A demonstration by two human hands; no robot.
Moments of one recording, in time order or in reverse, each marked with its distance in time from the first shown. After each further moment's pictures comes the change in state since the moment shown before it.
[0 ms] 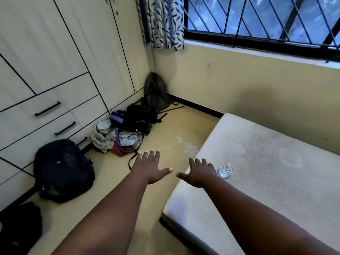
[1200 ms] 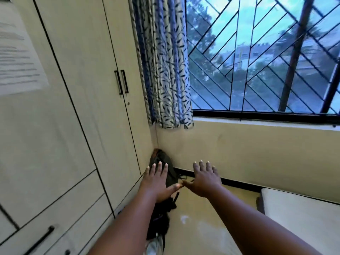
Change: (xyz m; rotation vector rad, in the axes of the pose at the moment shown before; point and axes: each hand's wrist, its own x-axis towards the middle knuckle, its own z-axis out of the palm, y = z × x) left_hand 0.307 -0.308 -0.271 0.116 0.375 0.252; right_hand 0.319 -0.264 -0.282 0.063 0.466 0.199
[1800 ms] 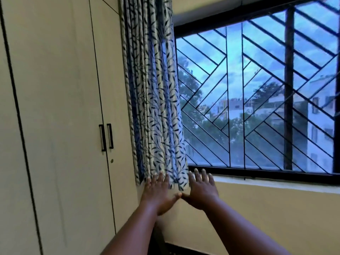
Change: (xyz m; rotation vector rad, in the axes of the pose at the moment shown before) left_hand 0.269 -0.014 -0.116 -0.063 0.347 0.041; right_hand 0.252 0.023 -0.119 -0.091 0.323 -0.028
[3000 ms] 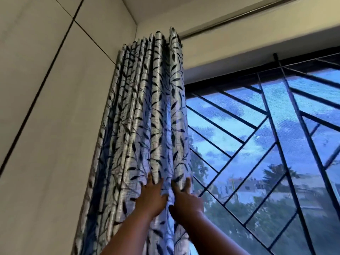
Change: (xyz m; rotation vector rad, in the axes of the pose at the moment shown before) left_hand 0.644 -0.100 -0.090 -0.385 0.508 -0.035; right_hand 0.632 0.025 -0.073 0.017 0.332 0.012
